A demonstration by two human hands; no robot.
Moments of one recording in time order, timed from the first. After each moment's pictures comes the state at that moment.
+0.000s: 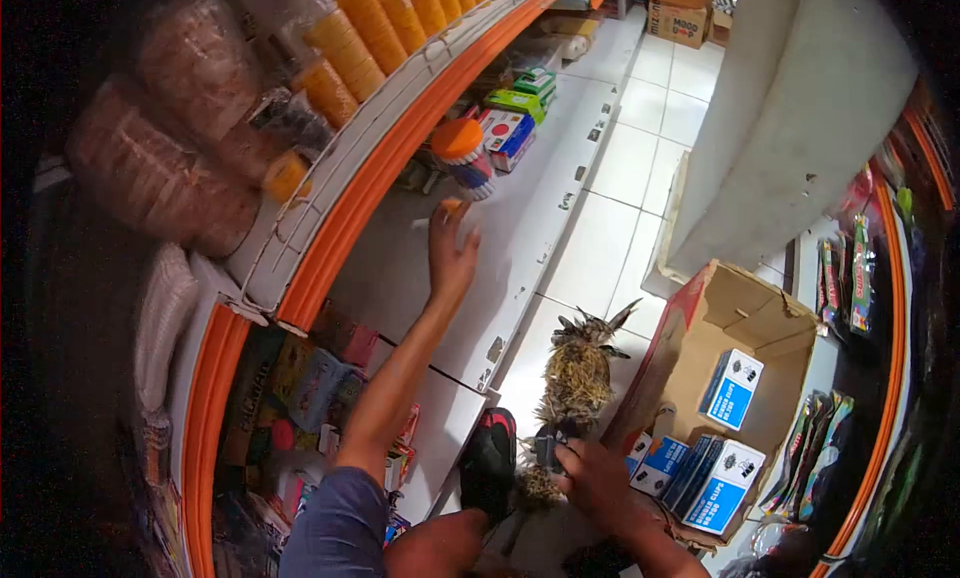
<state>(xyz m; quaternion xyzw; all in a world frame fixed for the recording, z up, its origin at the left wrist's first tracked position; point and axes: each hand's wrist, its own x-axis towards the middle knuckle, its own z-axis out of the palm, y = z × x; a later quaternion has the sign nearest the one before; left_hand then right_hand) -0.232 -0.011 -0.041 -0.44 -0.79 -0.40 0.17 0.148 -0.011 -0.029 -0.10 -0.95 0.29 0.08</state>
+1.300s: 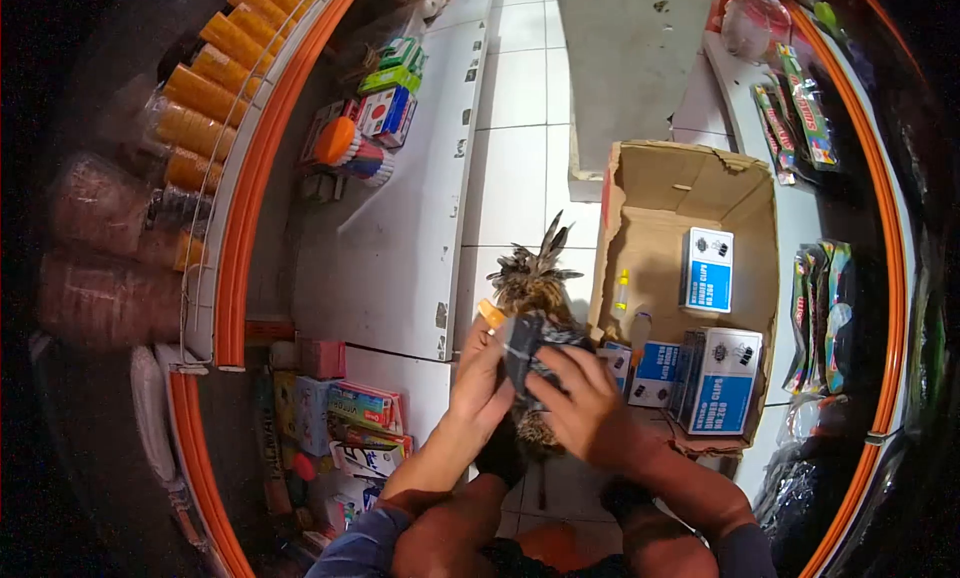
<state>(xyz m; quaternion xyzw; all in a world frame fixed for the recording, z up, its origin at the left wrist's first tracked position) 0.009 -0.034 0.020 -0.03 -0.45 -0.71 -0.54 0.154 0.012 0.017 -0.17 -0.90 0.26 0.30</state>
